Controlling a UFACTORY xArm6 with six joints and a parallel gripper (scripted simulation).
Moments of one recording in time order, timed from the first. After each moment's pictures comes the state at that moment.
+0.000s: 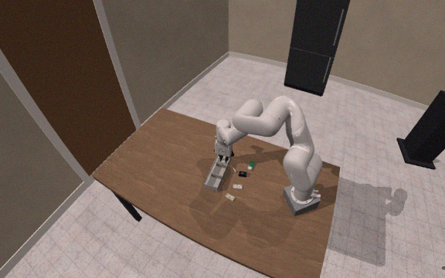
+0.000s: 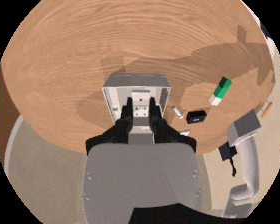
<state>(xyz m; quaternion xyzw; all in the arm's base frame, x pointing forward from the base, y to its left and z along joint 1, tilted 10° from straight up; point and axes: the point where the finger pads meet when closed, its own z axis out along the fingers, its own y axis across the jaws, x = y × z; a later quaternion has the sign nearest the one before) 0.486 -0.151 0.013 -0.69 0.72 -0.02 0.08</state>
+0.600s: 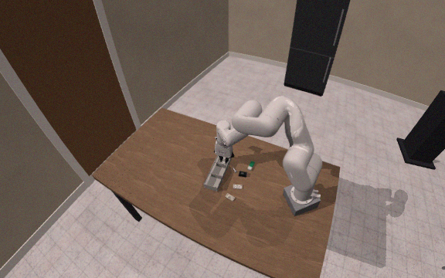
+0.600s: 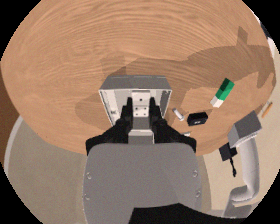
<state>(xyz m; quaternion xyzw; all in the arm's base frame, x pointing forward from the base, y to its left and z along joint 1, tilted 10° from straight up) 0.486 -0.149 0.005 -0.69 0.72 -0.02 0.08</state>
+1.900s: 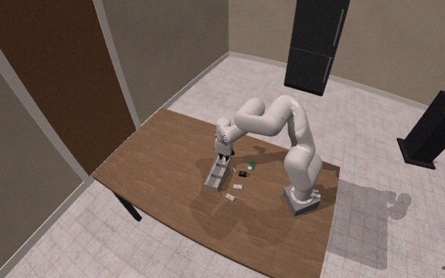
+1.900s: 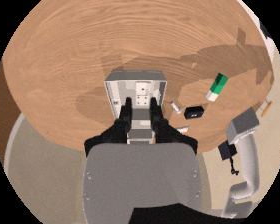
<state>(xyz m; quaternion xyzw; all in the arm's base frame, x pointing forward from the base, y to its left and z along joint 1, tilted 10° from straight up) 0.483 -0.151 0.026 -0.69 0.72 -0.02 0.08</state>
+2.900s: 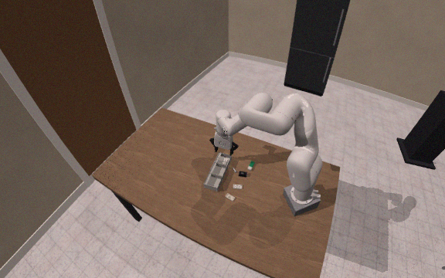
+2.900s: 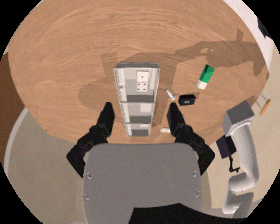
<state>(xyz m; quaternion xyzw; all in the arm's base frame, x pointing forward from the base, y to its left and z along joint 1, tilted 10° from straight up) 0.476 -0.156 0.077 -0.69 0.72 -0.02 0.08</state>
